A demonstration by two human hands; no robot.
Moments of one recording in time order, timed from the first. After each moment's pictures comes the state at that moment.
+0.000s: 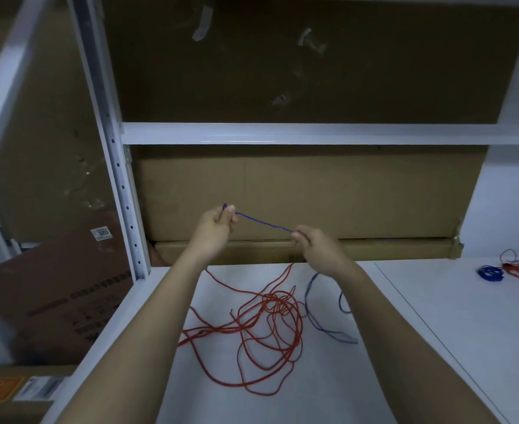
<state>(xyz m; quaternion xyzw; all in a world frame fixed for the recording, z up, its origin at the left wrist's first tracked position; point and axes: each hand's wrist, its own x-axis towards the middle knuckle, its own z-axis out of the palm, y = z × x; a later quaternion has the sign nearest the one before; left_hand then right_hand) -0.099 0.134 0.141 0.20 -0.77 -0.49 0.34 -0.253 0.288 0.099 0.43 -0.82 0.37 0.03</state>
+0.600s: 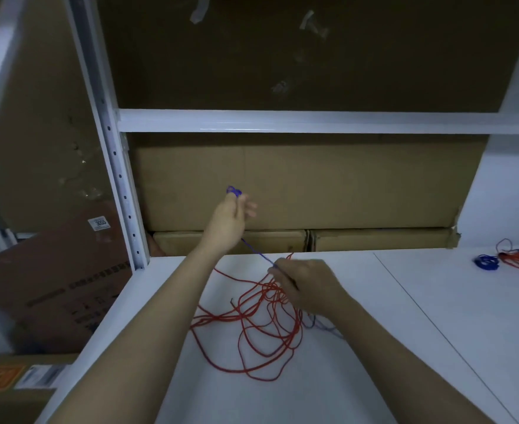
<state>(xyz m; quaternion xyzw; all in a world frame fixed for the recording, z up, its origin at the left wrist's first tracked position) -0.116 0.141 0.133 0.15 -0.82 -0.42 0.36 -0.194 0.306 0.058 0.62 -0.69 0.27 0.27</state>
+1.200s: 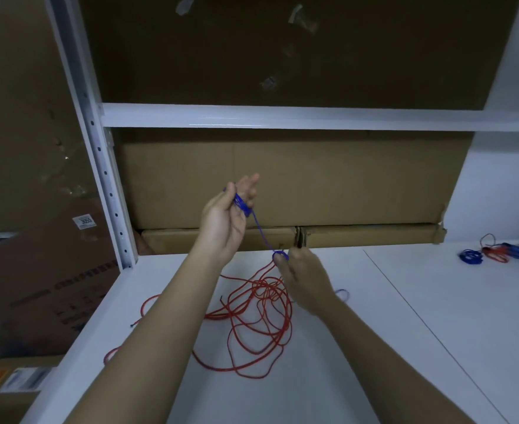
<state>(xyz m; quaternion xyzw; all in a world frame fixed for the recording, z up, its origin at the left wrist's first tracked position) -0.117 0.172 0.138 -0.04 -0.42 -0.84 0.33 -0.214 0.301 0.032 0.48 -0.80 0.32 0.18</state>
